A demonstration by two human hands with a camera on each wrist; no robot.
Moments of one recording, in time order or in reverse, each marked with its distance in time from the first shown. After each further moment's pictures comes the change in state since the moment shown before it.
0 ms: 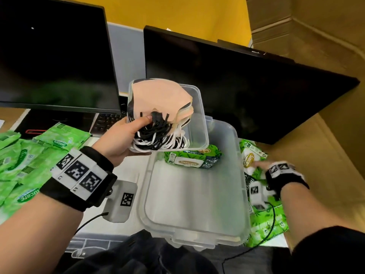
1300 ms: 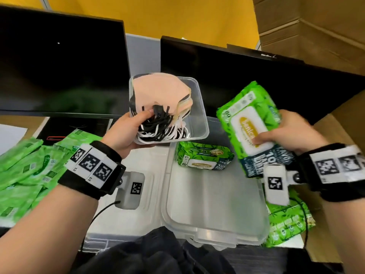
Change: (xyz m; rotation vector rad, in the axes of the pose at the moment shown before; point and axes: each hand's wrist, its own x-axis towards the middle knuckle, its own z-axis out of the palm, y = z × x) left_hand 0.005 0.018 -0.031 0.041 0.097 -0.008; right_hand -0.204 -0.074 -0.047 0.042 0.266 -0.716
